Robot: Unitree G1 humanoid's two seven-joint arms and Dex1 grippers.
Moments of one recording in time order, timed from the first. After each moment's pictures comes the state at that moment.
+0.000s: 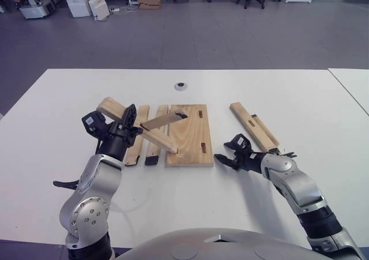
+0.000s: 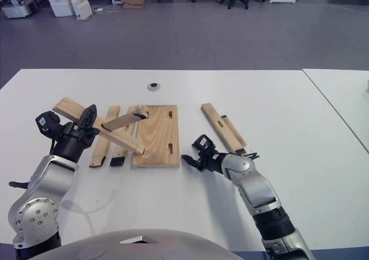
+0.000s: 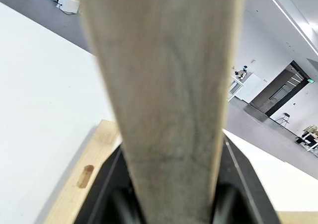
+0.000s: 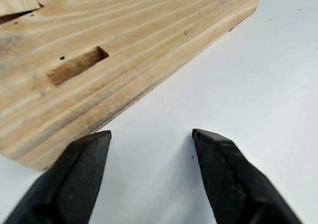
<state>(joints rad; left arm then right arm) 0.17 0.09 0.23 -0.76 -0.86 0.63 0.22 -0.02 -0.44 0.25 -0.21 0.18 0.61 0.61</state>
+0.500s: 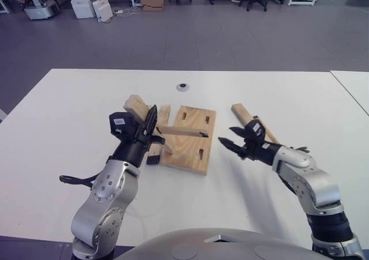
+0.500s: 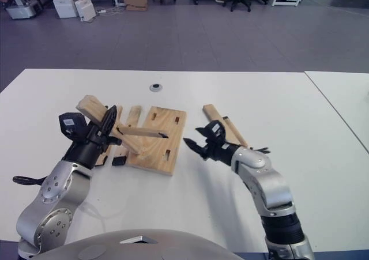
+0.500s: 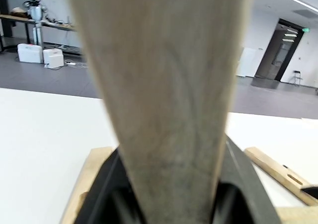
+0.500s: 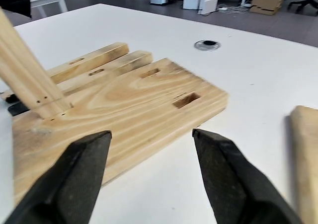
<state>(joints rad) 0.20 0.21 -0.12 -0.82 -0.44 0.56 0.13 0.01 -0.43 -0.01 -0.41 0.35 0.69 0.58</state>
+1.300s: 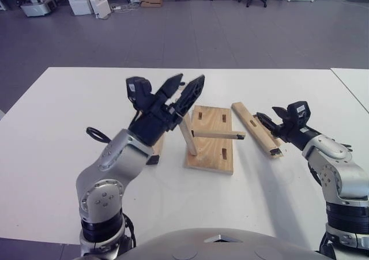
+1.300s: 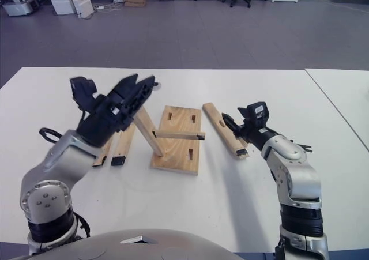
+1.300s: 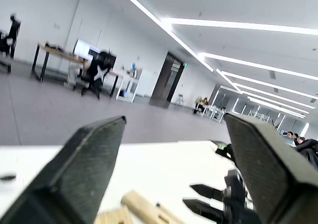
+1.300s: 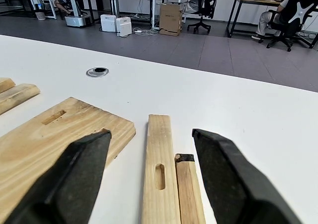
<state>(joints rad) -0.21 0.14 0.07 -0.83 -1.02 0.73 0.05 -0.05 -0.47 -0.22 -0.30 0.36 0.64 0.46</state>
